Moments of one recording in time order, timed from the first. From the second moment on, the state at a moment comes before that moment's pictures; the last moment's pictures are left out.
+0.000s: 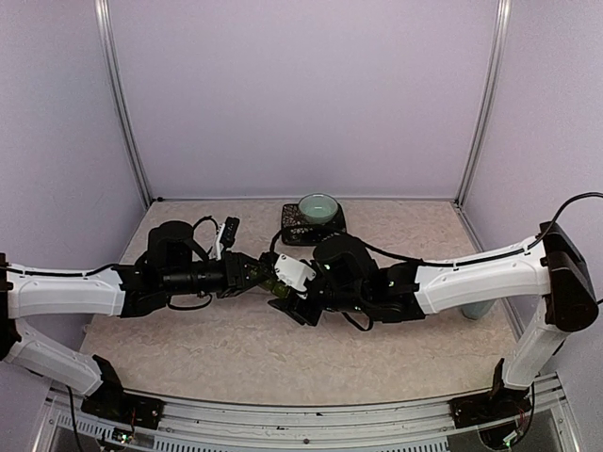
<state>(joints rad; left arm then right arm) -0.79 1.27 0.64 0.34 0.36 -0.88 1.17 1.68 1.09 0.13 0.12 -0.24</state>
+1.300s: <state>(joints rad) -0.79 1.28 0.69 0.22 0.35 -0.84 1.17 1.70 1.17 0.01 0.11 -0.28</state>
